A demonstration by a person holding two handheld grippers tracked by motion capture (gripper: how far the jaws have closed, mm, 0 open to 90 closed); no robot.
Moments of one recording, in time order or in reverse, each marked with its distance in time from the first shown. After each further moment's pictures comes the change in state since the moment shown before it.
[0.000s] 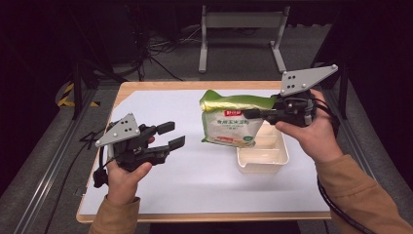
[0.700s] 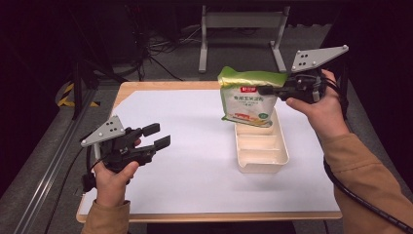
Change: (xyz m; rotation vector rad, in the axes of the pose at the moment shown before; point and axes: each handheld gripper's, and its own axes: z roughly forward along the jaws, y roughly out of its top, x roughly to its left) left arm 0.018 -0.015 -0.019 0.014 0.061 -0.080; right arm -0.059 -0.010 -0.013 0.015 -0.138 -0.004
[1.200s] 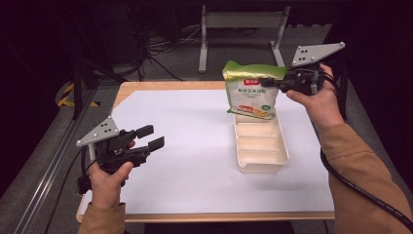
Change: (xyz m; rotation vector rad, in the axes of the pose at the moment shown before) left arm 0.010 -0.009 -0.007 0.018 0.024 -0.044; right arm -0.032 -0.017 0.011 -0.021 -0.028 -0.023
